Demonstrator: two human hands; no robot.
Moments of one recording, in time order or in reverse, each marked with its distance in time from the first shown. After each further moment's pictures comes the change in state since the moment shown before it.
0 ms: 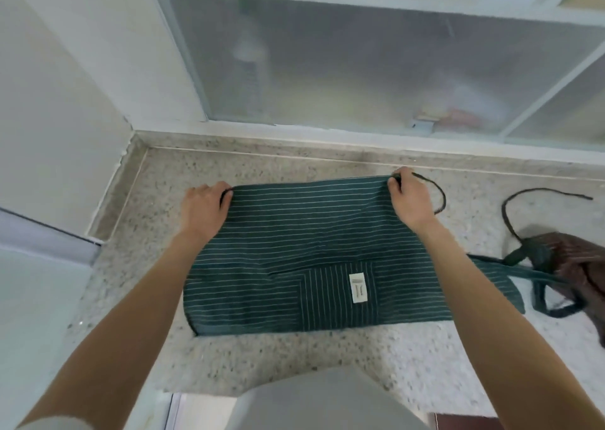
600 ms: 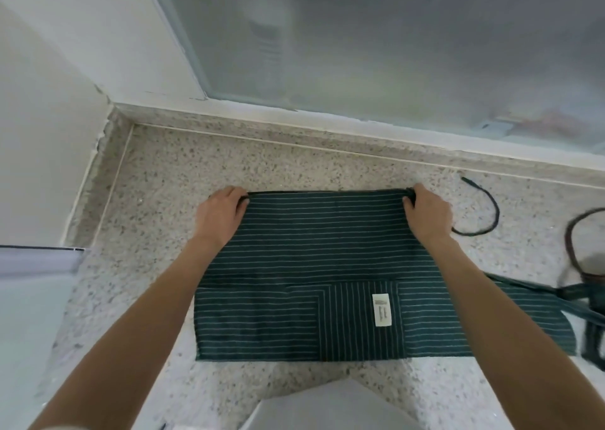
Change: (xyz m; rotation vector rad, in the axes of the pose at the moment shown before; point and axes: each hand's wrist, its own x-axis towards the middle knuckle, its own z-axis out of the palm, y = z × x) left_hand 0.042 -0.037 0.093 -0.111 -0.205 -0.031; right_hand 0.085 0.045 0.094 -0.522 -0.145 0.101
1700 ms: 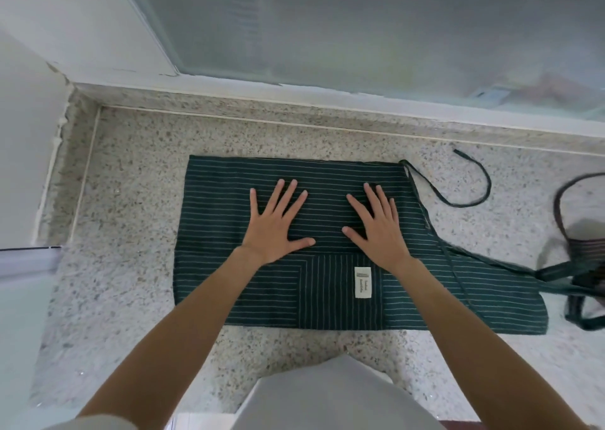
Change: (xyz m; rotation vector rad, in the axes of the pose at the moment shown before) left_hand -0.027 0.080 0.055 0.222 -0.427 0.275; right_hand -0.072 -0.016 0.061 0.063 -0.113 -0.402
